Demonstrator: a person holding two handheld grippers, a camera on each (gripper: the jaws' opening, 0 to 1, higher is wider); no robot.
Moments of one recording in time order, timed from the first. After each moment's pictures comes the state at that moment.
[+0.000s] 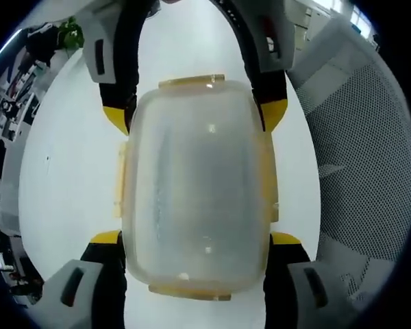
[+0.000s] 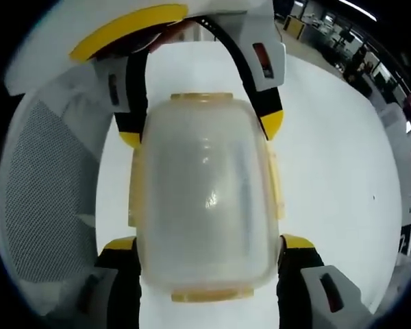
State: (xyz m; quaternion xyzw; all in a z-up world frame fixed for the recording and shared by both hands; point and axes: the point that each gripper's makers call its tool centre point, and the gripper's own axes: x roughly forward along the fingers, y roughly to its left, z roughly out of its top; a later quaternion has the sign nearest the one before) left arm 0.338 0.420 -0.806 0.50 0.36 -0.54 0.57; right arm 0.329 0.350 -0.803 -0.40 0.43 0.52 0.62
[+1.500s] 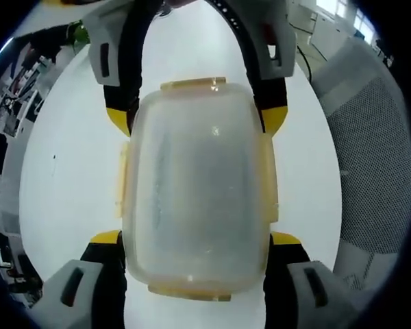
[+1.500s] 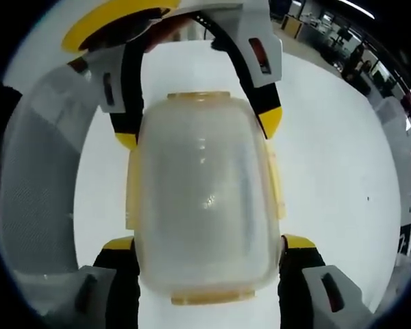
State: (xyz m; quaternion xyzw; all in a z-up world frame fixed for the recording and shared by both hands) left arm 0.387 0.407 -0.804 0.49 0.36 -0.54 0.58; right arm 0.378 0.337 -0.804 -0.40 0.43 0.52 0.62
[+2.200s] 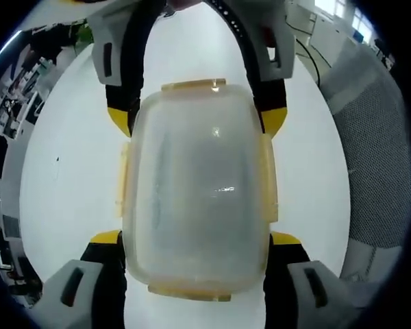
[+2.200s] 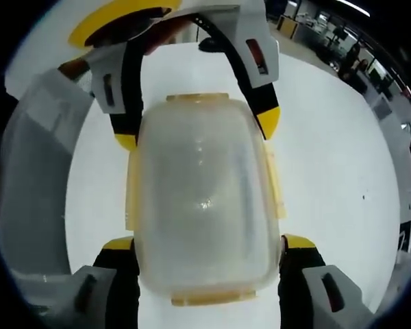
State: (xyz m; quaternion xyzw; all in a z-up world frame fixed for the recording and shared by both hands) left arm 0.412 0.402 -0.804 0.49 0.36 -0.55 0.58; right arm 0.404 0.334 -0.804 -0.39 0.42 0.52 0.63
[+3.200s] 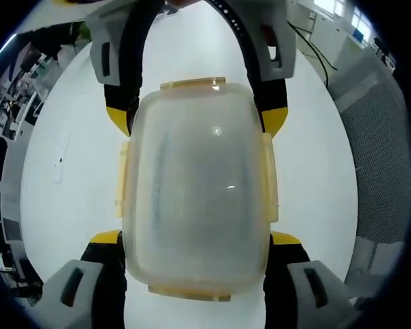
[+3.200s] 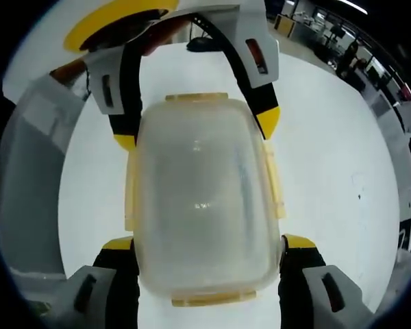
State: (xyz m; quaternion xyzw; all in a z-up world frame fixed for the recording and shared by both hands) left arm 0.435 0.397 -0.803 0.50 0.36 -0.55 0.57; right arm 0.426 0.328 -0.803 -0.39 0.43 0.51 0.64
